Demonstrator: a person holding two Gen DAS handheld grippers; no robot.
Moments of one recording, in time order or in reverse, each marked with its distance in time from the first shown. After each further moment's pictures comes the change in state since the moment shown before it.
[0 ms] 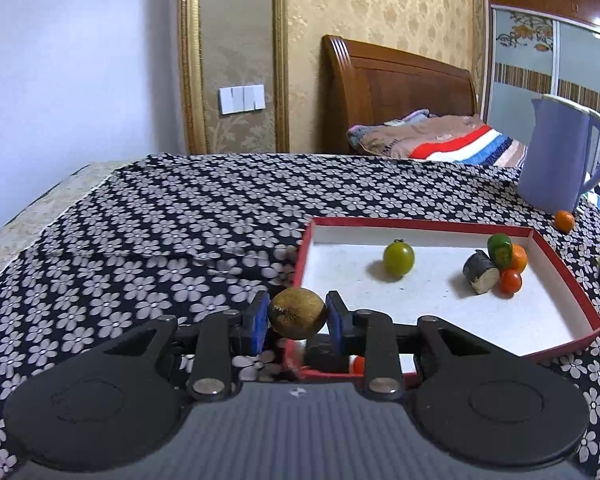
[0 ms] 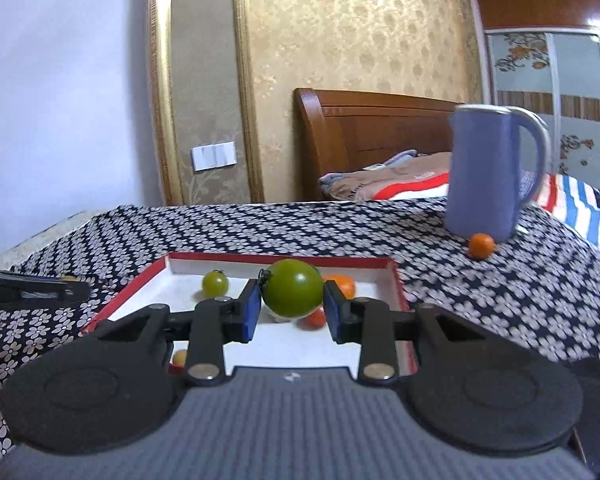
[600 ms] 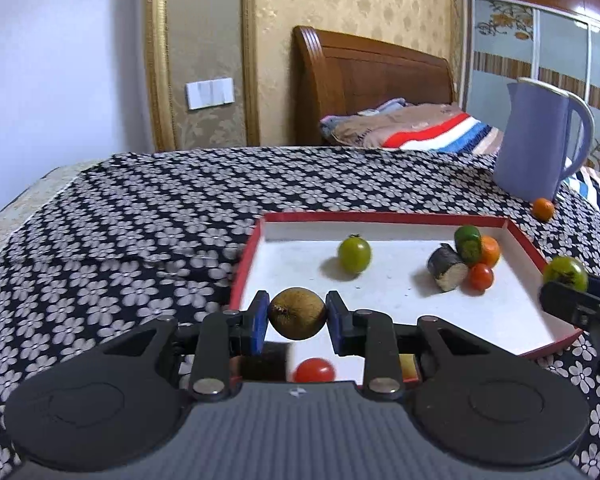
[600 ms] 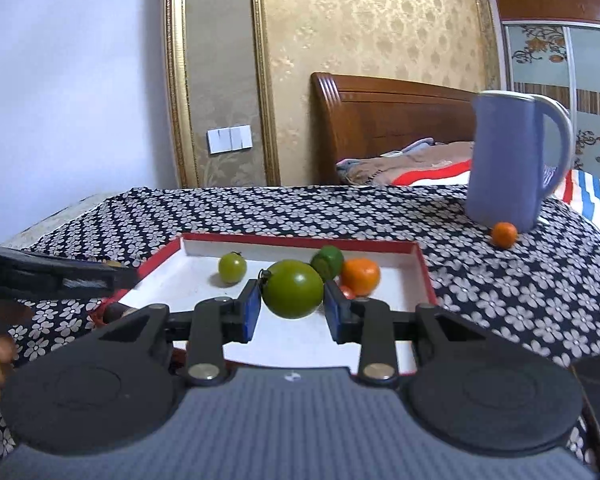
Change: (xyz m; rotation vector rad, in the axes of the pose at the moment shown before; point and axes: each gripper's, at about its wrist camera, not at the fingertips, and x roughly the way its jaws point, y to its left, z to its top) left arm 0.023 -0.043 0.006 0.044 0.037 -0.063; right arm 0.022 0.019 -0.004 -0.037 0.048 0.050
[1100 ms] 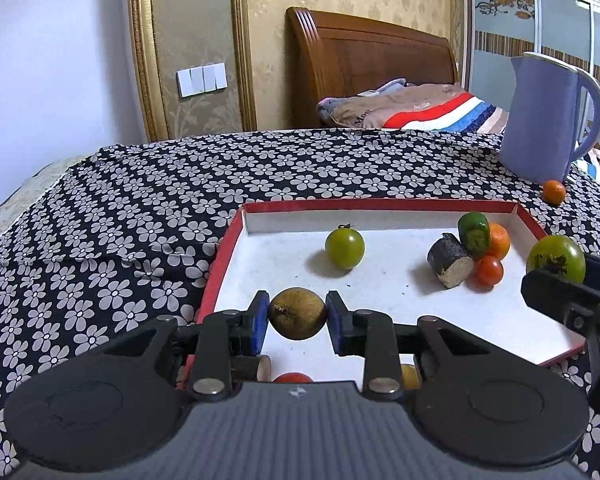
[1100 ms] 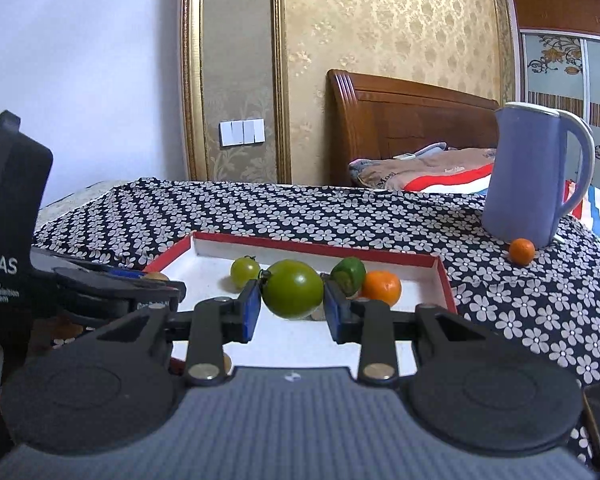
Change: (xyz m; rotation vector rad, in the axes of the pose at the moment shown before) left arm 0.030 -0.017 0.004 0.024 0.047 0.028; right arm 0.018 0.015 0.013 -0.053 0.017 0.013
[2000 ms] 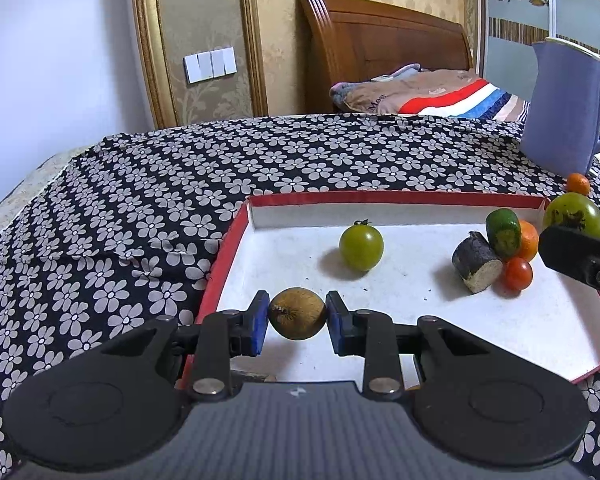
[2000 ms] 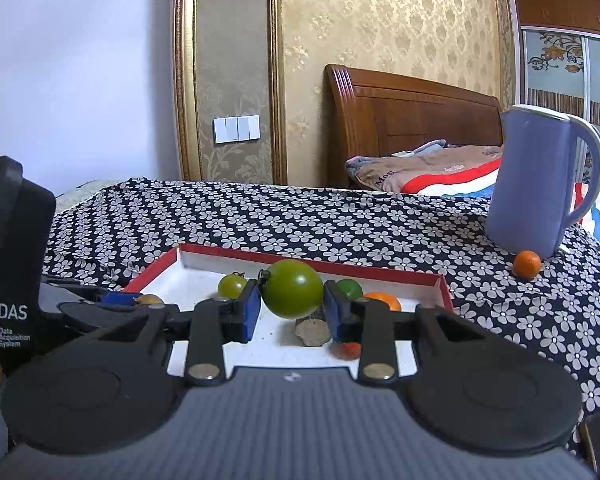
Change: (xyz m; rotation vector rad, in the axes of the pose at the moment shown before) left arm 0.028 0.000 0.009 -0.002 0.047 0.043; right arm 0.027 -0.005 0.020 -0.001 0.022 -0.007
